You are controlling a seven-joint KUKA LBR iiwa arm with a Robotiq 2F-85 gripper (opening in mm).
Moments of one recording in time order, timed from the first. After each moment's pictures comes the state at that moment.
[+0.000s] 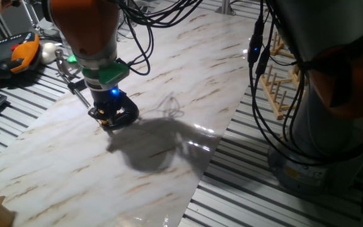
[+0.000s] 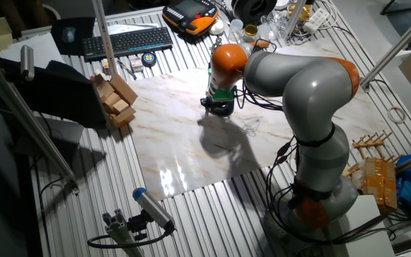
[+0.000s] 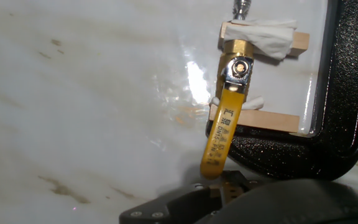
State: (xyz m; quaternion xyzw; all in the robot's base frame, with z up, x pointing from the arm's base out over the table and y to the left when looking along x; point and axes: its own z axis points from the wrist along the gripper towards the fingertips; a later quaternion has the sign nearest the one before) arm 0.566 0.152 0.074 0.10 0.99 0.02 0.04
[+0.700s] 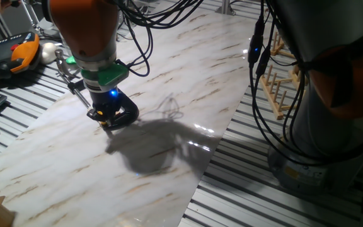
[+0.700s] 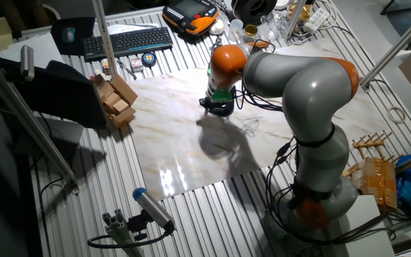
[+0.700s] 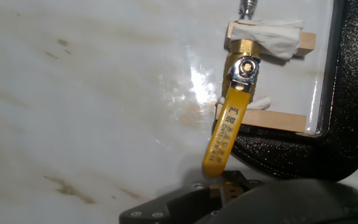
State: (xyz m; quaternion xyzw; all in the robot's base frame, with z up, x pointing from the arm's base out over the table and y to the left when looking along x) arm 0.567 0.158 0.074 0.10 0.99 0.02 0.04
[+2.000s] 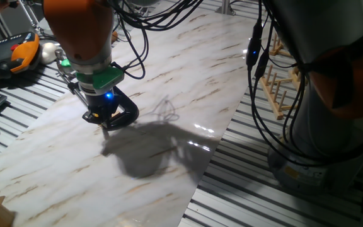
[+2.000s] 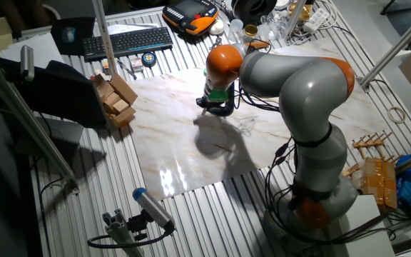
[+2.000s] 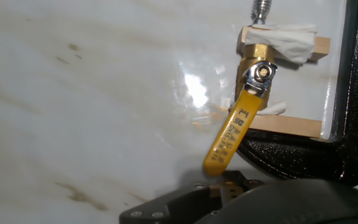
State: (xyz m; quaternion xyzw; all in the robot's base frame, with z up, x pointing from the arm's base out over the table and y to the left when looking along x) arm 0.575 0.170 0.073 0.10 0.99 0.02 0.04
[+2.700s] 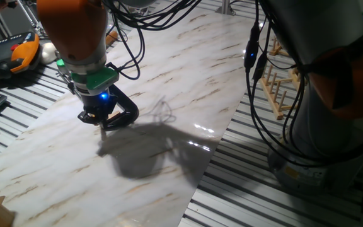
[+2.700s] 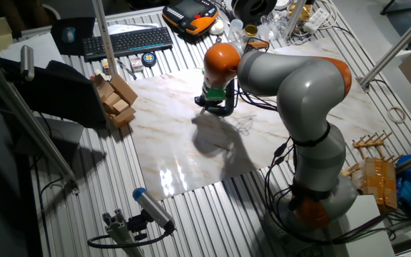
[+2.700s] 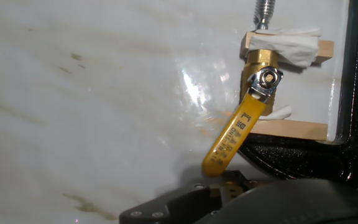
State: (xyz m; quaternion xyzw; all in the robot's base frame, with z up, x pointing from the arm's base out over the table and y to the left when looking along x) arm 0.582 0.175 0.074 0.13 0.99 0.02 0.04
